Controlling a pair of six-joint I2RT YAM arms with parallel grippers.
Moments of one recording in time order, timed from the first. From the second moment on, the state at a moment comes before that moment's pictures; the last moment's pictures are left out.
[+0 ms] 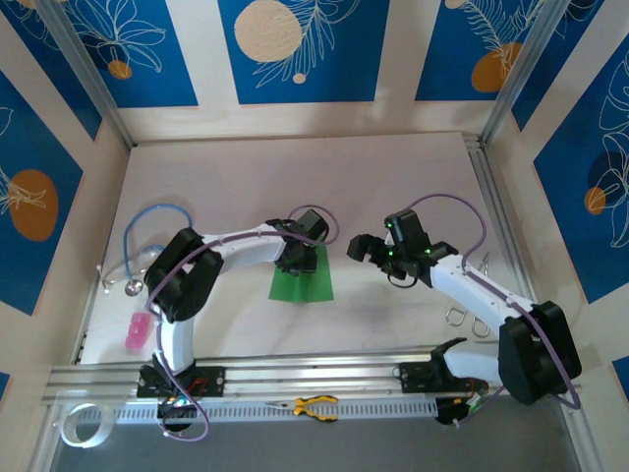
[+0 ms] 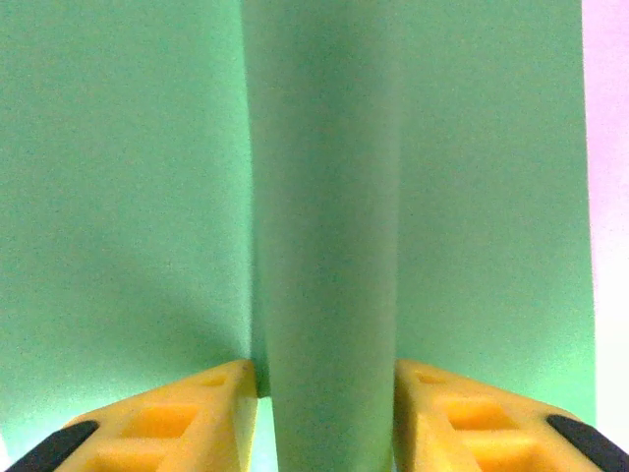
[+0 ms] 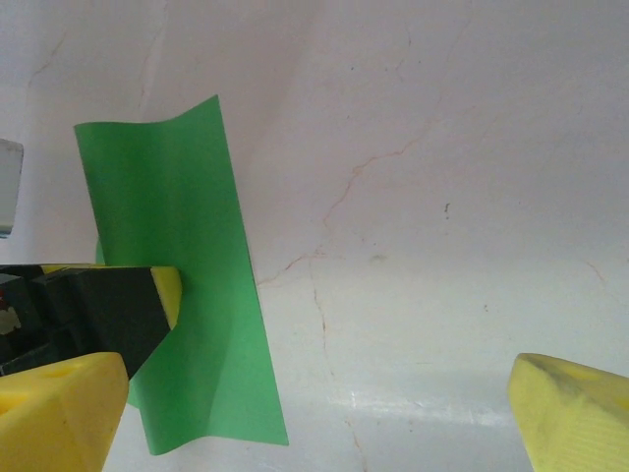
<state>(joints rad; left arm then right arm) -0.80 1.92 1.26 -0.61 -0.08 -0.72 0.42 1.22 0.70 -0.41 -0.20 0.75</state>
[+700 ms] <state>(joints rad) -0.80 1.86 1.25 -0.56 0.00 -0.73 0.40 1.21 0.68 -0.41 -0.21 0.76</state>
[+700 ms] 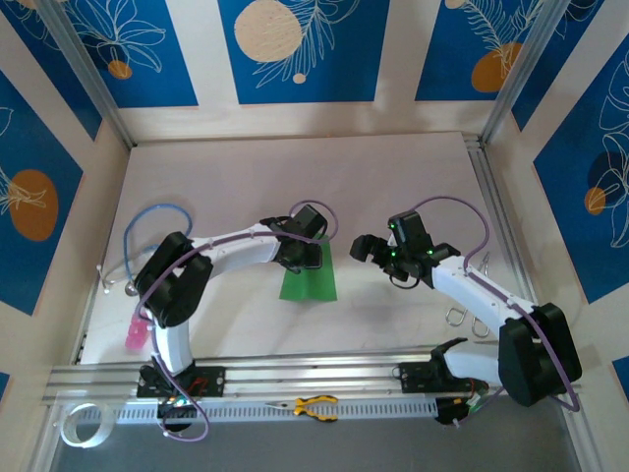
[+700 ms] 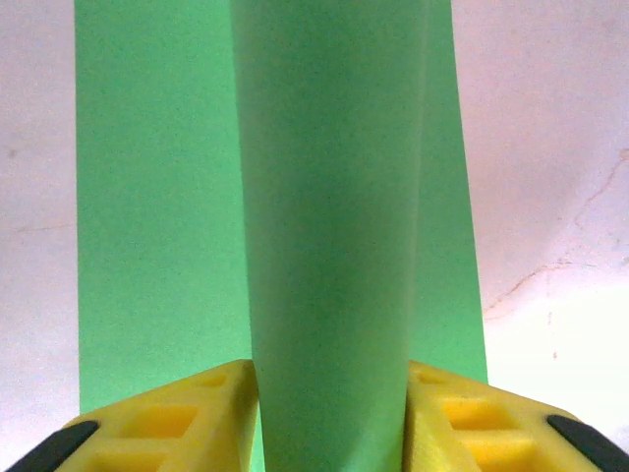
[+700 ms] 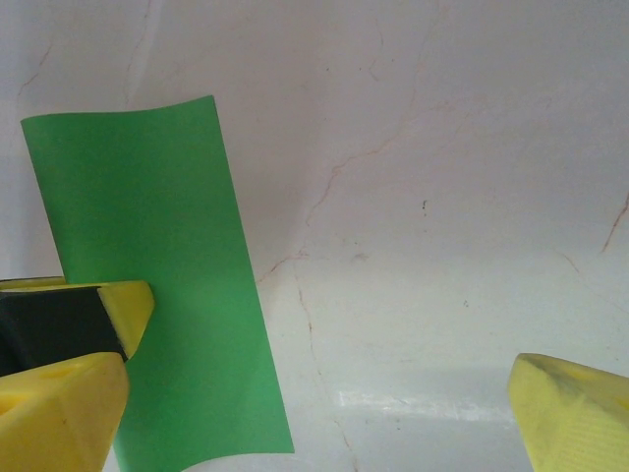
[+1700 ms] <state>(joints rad) -0.73 1.73 1.11 -0.35 0.21 -0.82 0.28 1.21 0.72 -0.42 -0.40 0.76</state>
